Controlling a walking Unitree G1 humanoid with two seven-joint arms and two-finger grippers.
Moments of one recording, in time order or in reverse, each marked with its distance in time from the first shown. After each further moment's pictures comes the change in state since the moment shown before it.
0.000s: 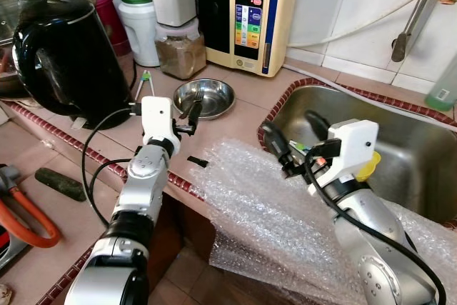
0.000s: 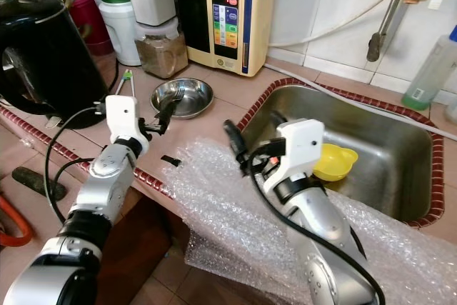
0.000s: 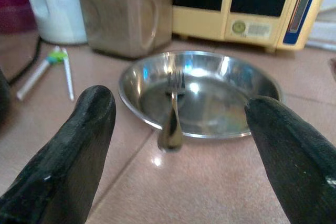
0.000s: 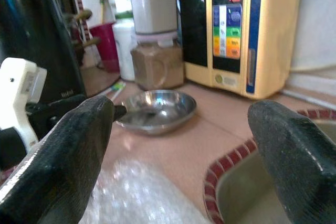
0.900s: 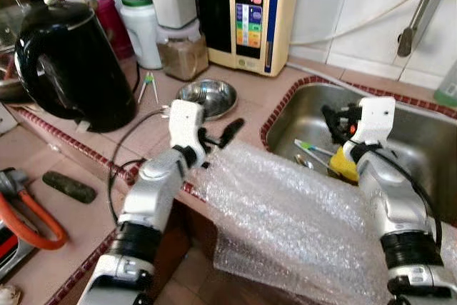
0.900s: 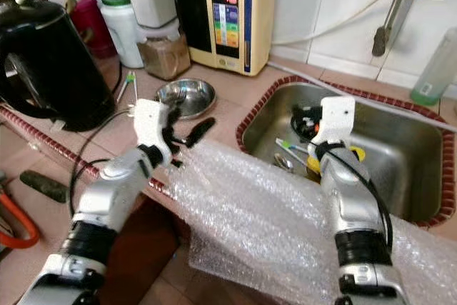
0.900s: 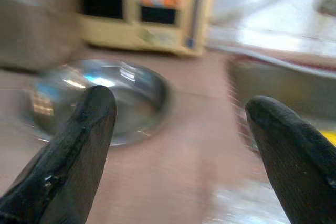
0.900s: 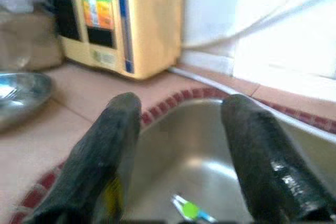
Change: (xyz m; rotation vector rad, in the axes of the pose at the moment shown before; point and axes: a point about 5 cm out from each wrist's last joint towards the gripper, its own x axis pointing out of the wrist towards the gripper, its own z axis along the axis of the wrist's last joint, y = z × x) left arm -0.024 -0.028 0.022 -0.052 -0.043 -0.301; right arm 0.043 -0.109 -0.022 -0.161 0.027 -0.323
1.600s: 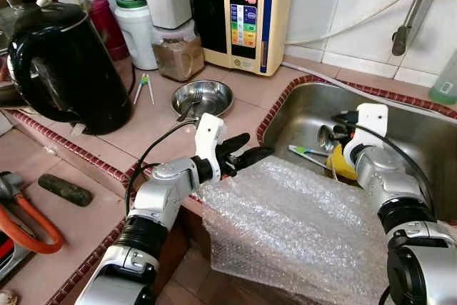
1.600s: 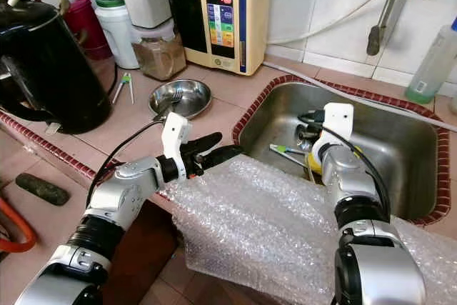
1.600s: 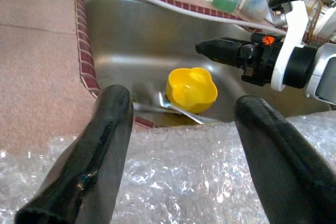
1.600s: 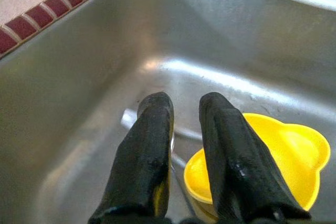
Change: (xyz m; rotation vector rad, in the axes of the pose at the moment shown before) left arm 0.011 -0.048 -0.029 -0.208 0.237 -0.524; right arm 0.030 -0.036 -0.053 0.032 0.429 -0.159
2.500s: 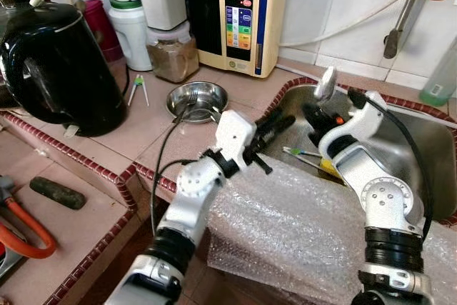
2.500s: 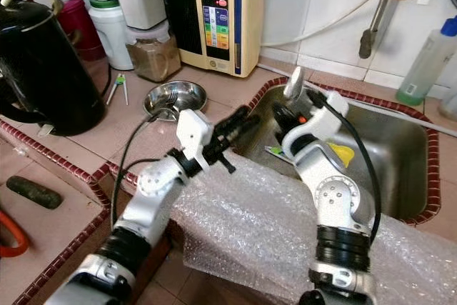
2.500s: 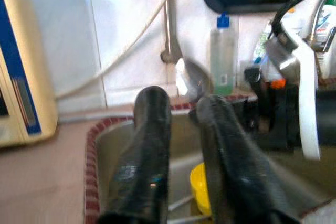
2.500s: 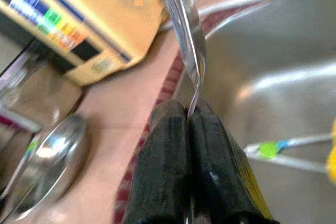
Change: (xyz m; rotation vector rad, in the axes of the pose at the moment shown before) left arm 0.020 -0.034 0.020 0.356 -0.384 0.027; right arm -0.039 0.041 0.040 0.632 -0.121 0.168
